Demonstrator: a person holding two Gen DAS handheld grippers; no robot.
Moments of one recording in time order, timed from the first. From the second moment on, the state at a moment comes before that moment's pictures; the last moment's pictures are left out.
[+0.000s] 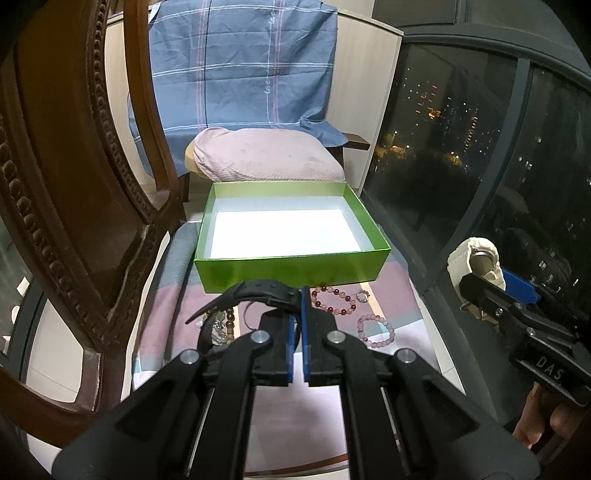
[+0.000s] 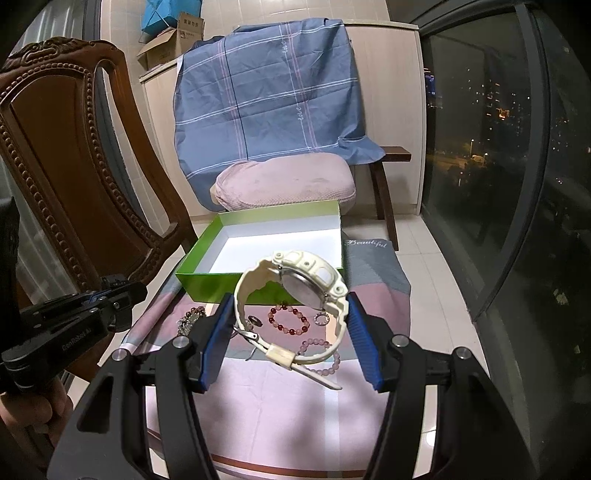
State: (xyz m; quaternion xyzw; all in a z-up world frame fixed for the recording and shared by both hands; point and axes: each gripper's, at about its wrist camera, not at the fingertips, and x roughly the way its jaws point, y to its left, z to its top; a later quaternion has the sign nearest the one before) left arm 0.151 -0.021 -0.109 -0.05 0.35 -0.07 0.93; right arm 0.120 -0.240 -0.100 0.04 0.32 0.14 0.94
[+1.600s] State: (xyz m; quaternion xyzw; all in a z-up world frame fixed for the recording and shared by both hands) left arm 0.387 -0.003 -0.084 -0.08 0.41 -0.08 0.90; right arm 0.359 -0.196 -0.112 0.03 0.41 0.10 0.90
